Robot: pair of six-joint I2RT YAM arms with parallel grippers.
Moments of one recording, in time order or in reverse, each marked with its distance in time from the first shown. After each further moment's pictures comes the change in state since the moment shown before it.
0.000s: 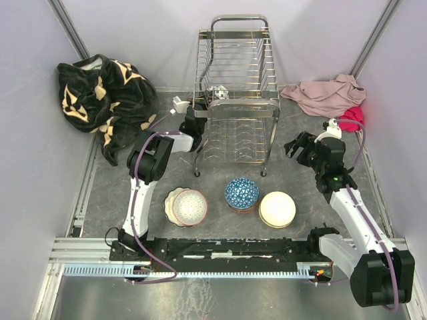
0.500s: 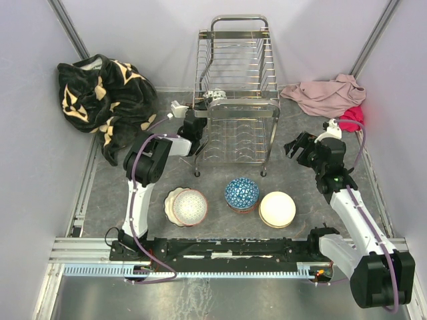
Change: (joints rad) left arm 0.000 -0.038 -0.099 0.009 -0.020 0.066; right arm 0.000 -0.008 0.000 -0.009 -0.007 0.000
